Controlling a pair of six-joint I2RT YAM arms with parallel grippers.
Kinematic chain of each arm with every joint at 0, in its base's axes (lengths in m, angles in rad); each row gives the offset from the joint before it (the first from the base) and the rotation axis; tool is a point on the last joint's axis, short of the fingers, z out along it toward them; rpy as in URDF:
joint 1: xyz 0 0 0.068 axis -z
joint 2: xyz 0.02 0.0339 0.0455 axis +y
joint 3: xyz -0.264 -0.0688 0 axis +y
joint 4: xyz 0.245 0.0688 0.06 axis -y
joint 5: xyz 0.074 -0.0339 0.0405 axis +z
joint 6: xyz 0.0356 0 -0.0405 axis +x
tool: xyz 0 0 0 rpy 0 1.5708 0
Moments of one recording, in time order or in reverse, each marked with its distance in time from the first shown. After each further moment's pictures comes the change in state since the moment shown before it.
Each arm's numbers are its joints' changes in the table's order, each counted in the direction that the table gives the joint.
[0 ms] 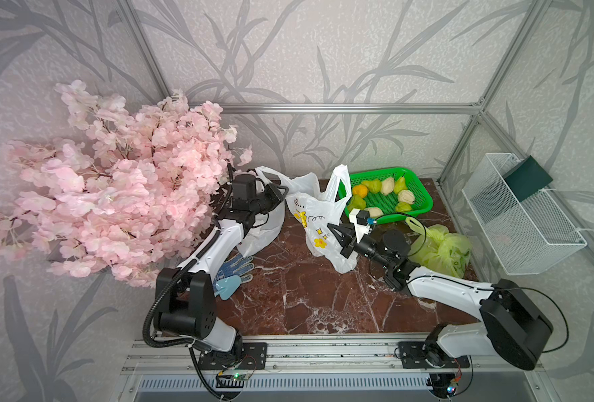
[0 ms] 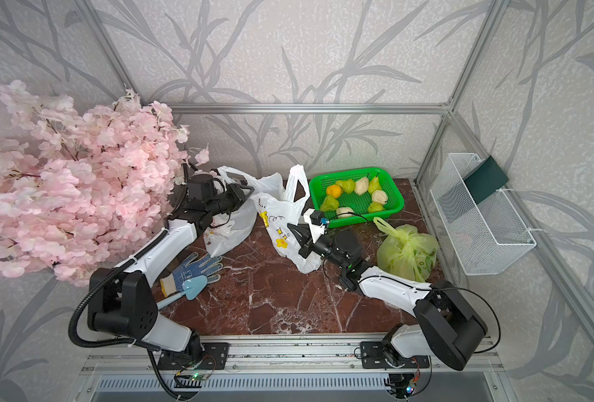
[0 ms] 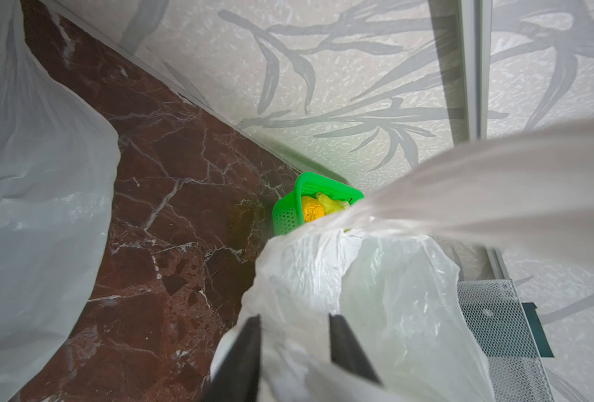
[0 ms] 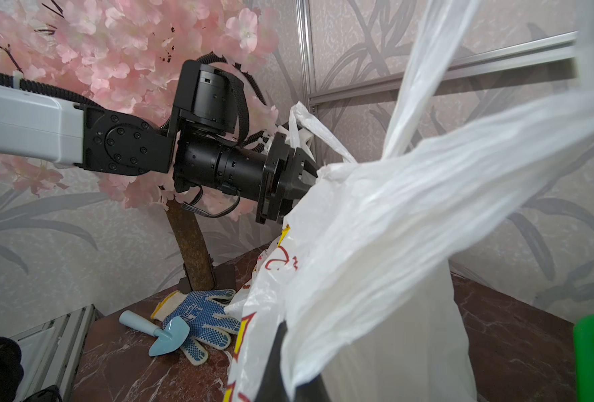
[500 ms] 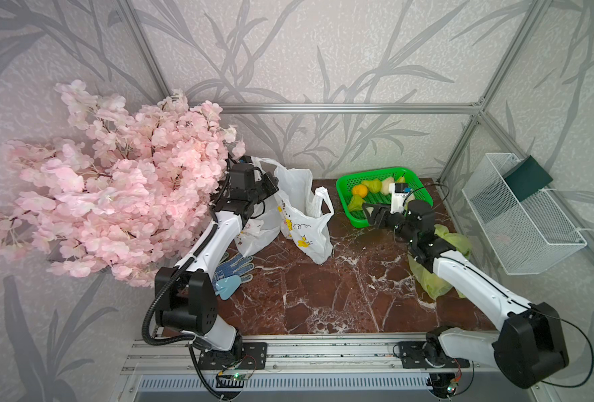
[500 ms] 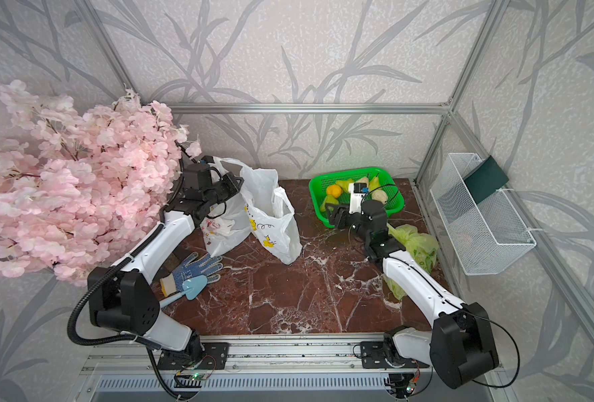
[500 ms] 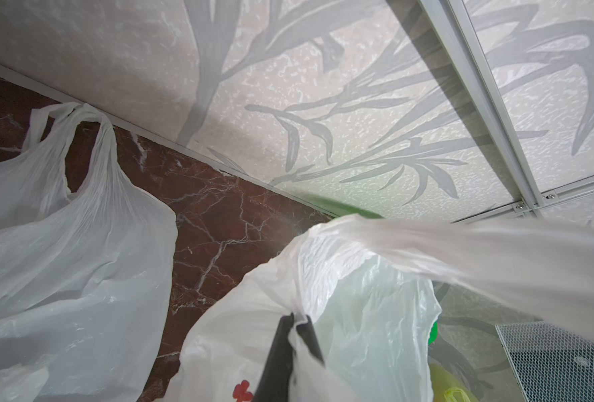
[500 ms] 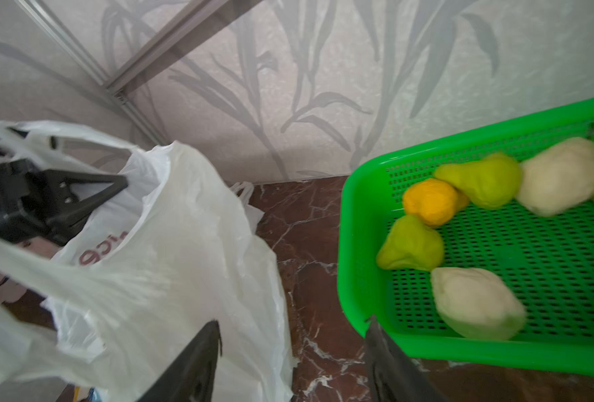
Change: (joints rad) left arm 0.005 0.032 -0.149 -0.101 0.154 0.167; right arm 0.394 -0.105 -0.282 -0.795 -0.066 0.265
